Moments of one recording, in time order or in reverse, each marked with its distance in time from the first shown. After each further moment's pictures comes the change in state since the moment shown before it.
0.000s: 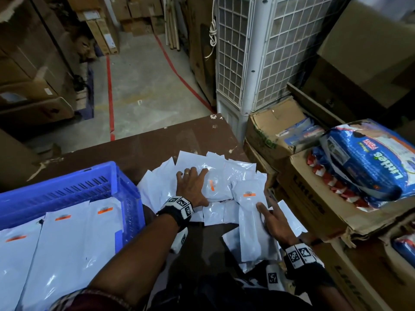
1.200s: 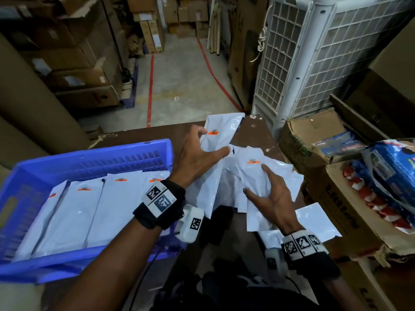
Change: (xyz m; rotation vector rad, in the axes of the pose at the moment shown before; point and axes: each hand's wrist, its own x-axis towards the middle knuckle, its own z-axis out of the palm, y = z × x) left_hand -0.135 -0.075 -0.131 -1.044 0.444 -0.268; right_hand -0.049 -0.093 0.097 -0.457 0.091 -0.474
